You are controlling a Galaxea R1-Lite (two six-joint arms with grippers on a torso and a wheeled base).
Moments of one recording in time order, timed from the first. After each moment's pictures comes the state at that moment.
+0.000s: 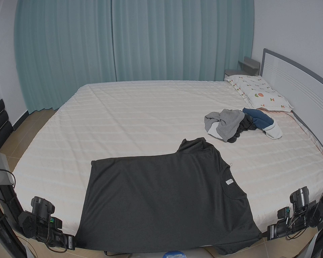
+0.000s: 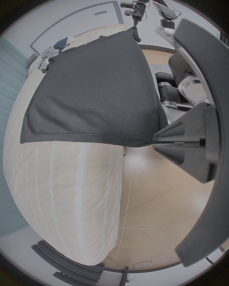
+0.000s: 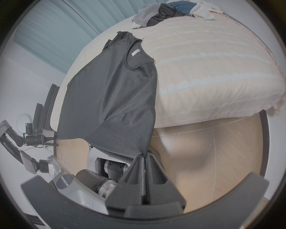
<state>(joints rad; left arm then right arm) 0.07 1.91 -0.02 -0.60 -0.13 -0.05 -0.04 1.80 -0.02 -0.60 0.30 0.09</state>
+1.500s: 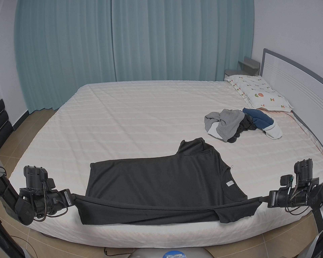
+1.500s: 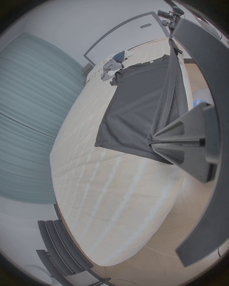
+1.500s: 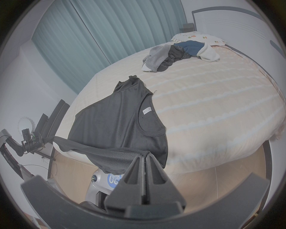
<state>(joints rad) 0.04 1.79 -0.22 -0.83 -0.12 -0.39 -0.02 1.71 -0.28 -0.62 0.29 0.16</state>
